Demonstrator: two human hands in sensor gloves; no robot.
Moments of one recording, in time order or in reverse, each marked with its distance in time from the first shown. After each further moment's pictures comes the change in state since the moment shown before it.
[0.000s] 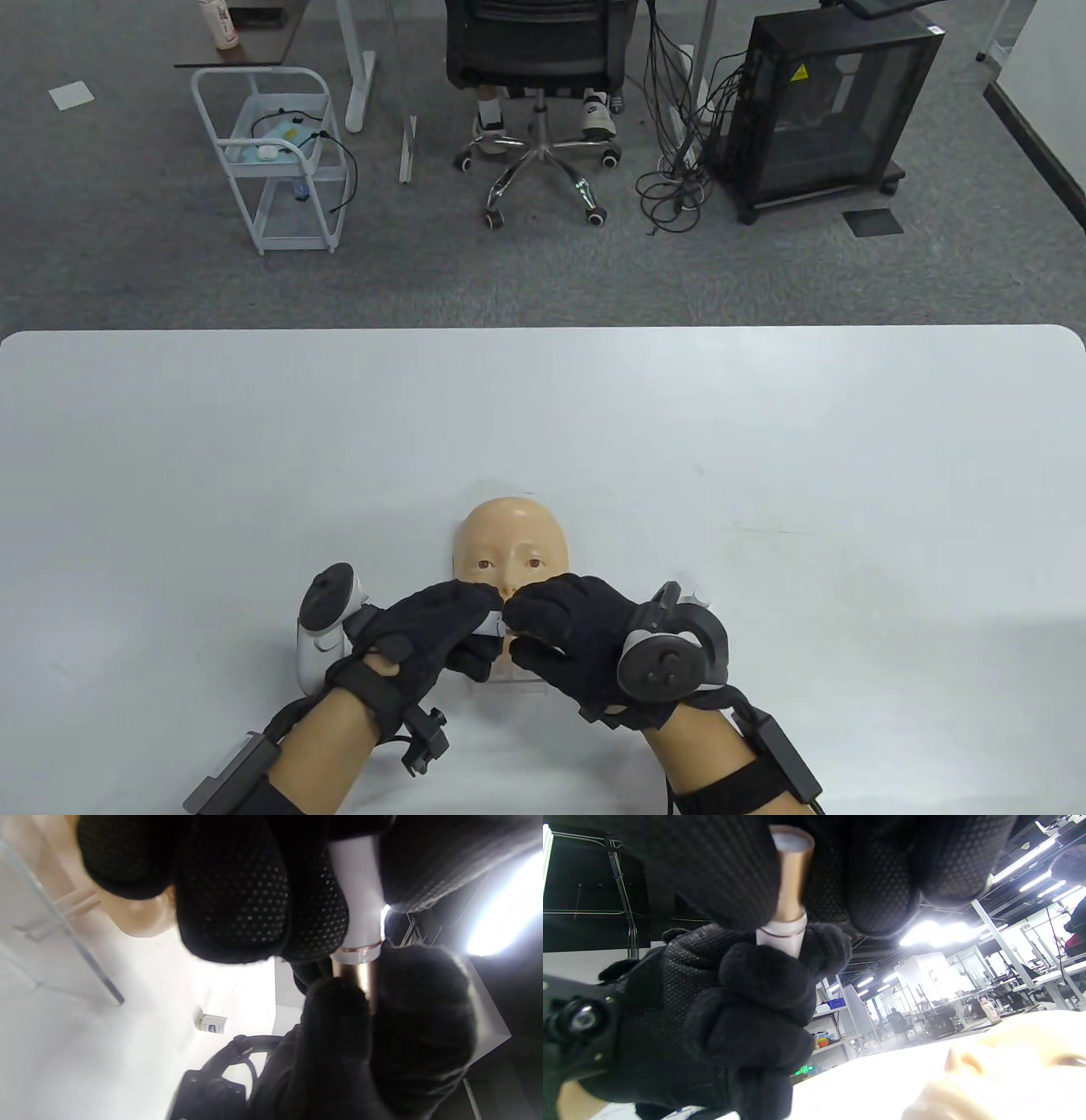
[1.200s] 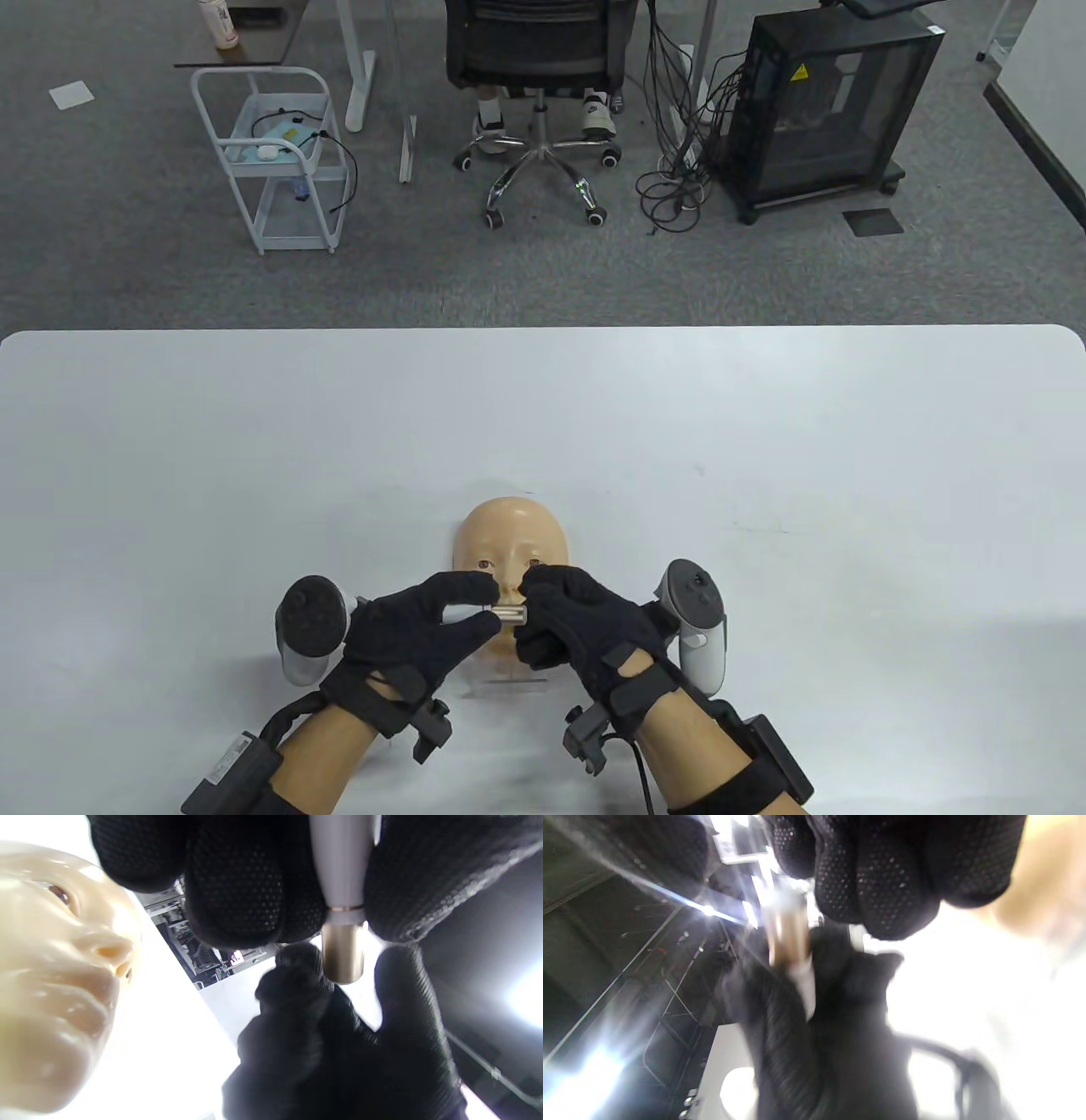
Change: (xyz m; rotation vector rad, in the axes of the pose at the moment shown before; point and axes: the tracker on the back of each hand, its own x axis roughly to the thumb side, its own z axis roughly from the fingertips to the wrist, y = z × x) left_hand 0.041 0.007 0.010 0.116 -0.413 -0.405; right_hand -0.049 0.014 0.023 -0.047 0.824 -0.913
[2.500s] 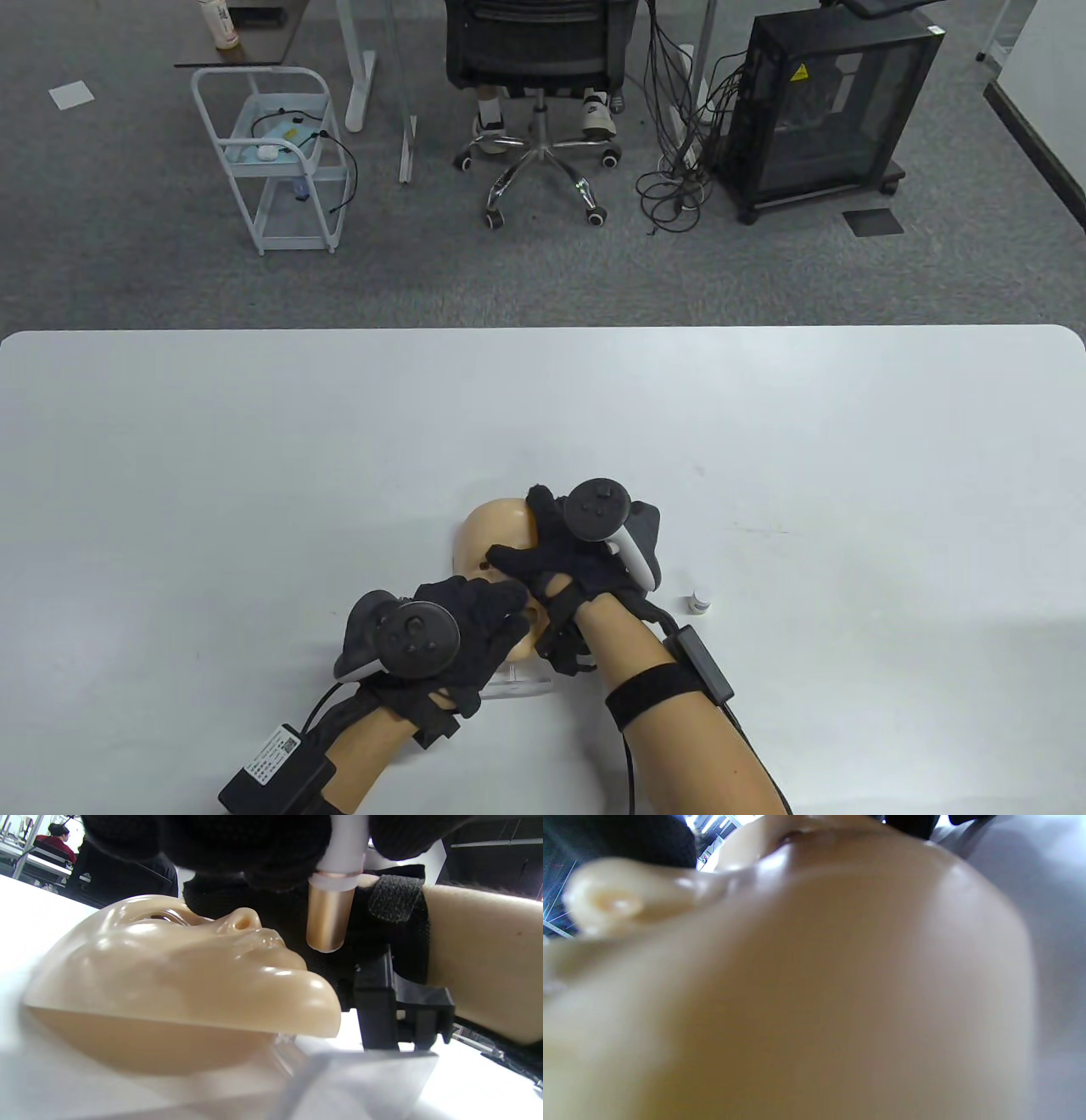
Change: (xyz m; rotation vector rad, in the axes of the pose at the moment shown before) left_hand 0.001 -0.054 -0.016 -0.248 -0.043 -0.781; right_hand -0.028 0.008 -0.107 -0.095 0.259 0.792
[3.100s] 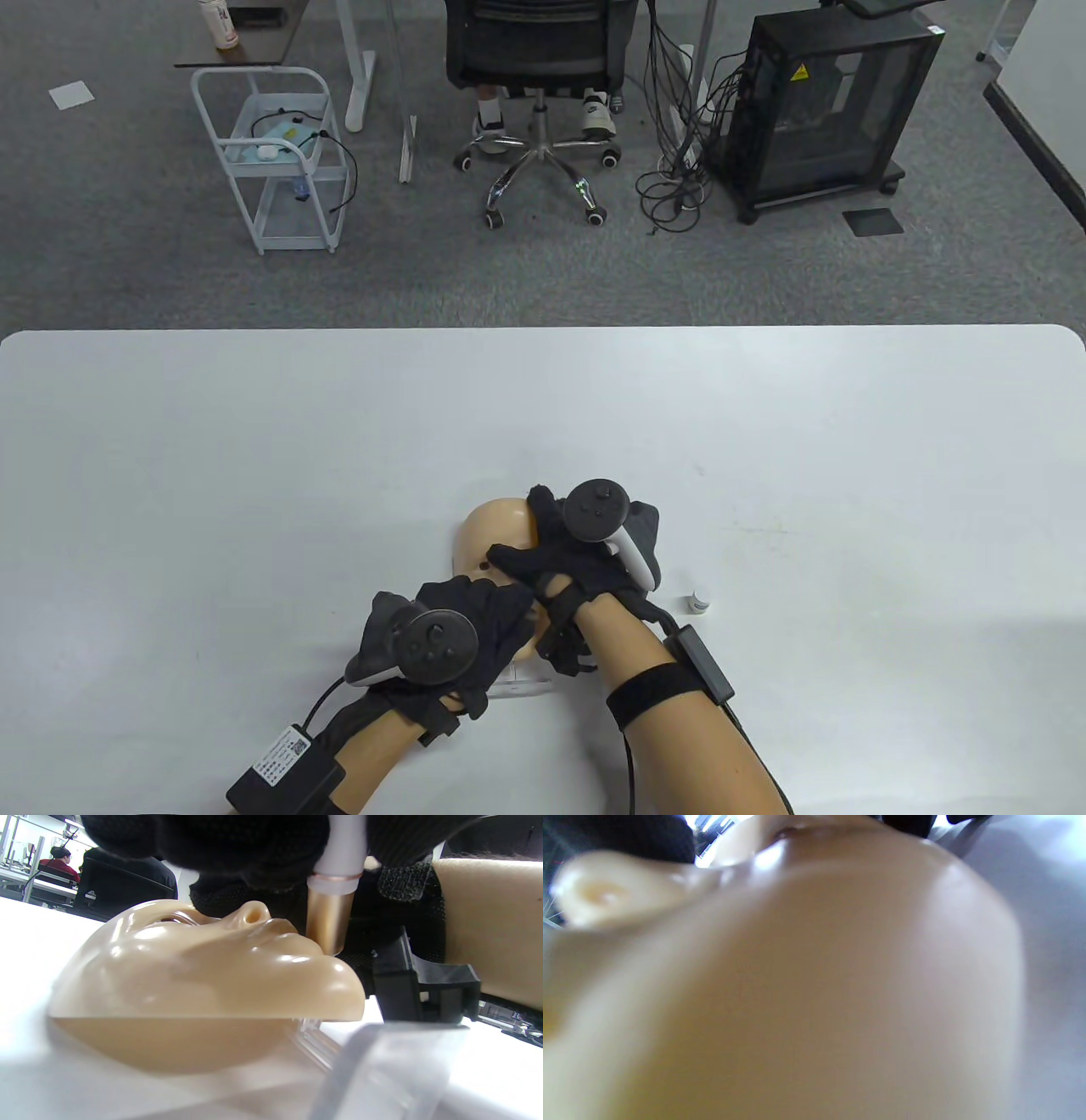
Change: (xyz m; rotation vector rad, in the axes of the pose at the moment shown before) left_hand 0.006 -0.005 -0.002 -0.013 0.010 -0.095; right_hand 0.000 0.000 0.000 0.000 -0.002 0.011
